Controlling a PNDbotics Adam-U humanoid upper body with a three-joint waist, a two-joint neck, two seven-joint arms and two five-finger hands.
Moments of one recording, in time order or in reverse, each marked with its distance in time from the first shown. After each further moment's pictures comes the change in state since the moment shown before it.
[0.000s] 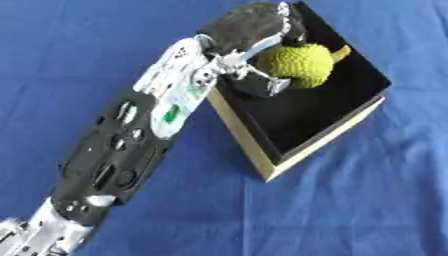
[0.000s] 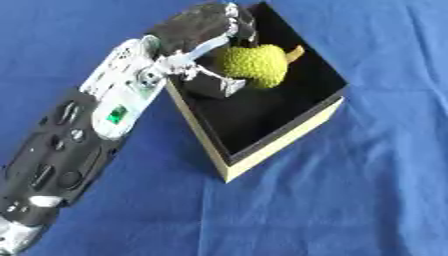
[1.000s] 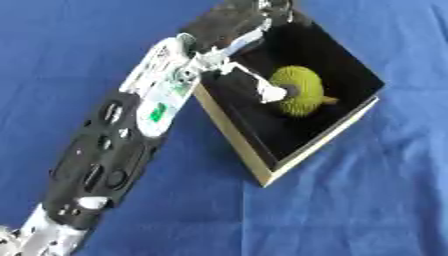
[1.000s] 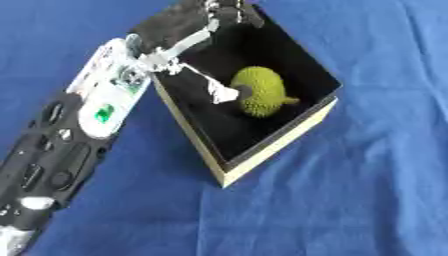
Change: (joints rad) left arm 0.011 0.007 0.115 -0.045 0.150 0.031 0.154; right arm 0.028 0.000 -0.020 -0.015 -0.009 0.012 -0.012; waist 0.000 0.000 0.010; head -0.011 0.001
